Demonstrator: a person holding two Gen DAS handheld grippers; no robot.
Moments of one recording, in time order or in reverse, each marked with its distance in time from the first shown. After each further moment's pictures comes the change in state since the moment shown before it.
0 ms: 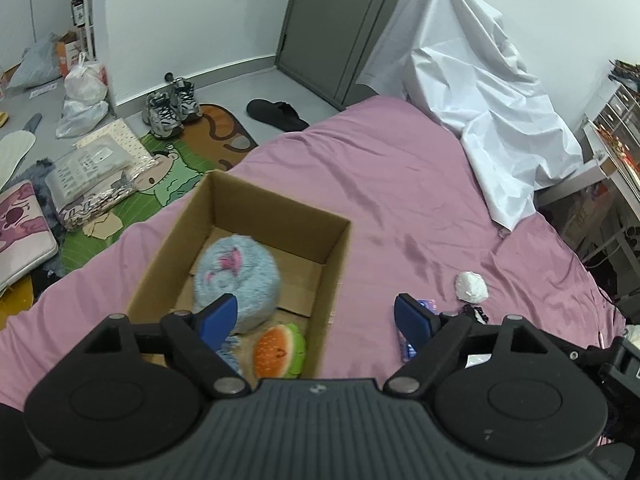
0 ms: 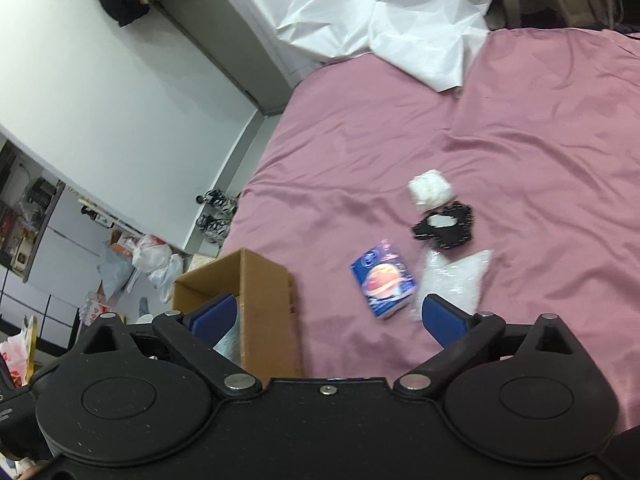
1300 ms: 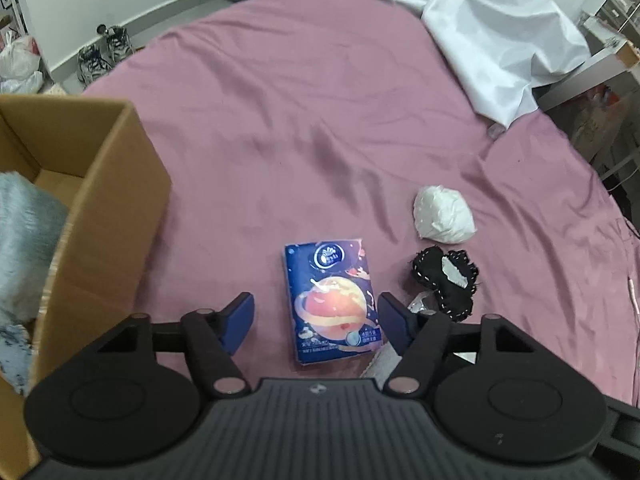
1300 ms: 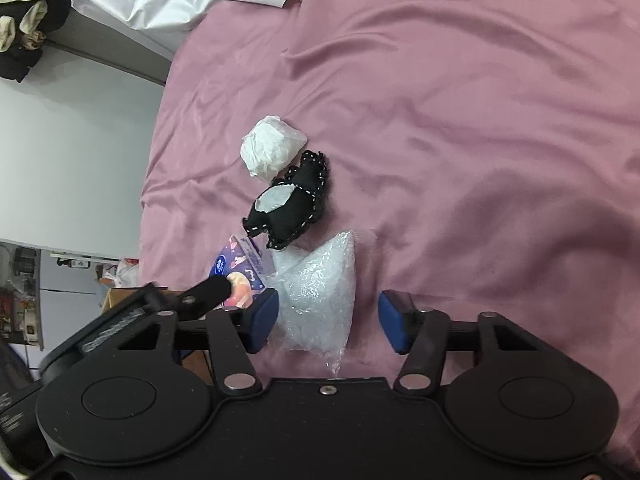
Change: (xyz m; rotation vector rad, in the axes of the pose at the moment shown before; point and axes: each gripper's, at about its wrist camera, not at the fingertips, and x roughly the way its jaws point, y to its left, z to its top) left arm 0.156 -0.111 -0.038 0.098 0.216 -0.005; right arm 0.095 -0.130 0.008 0.299 0.187 0.012
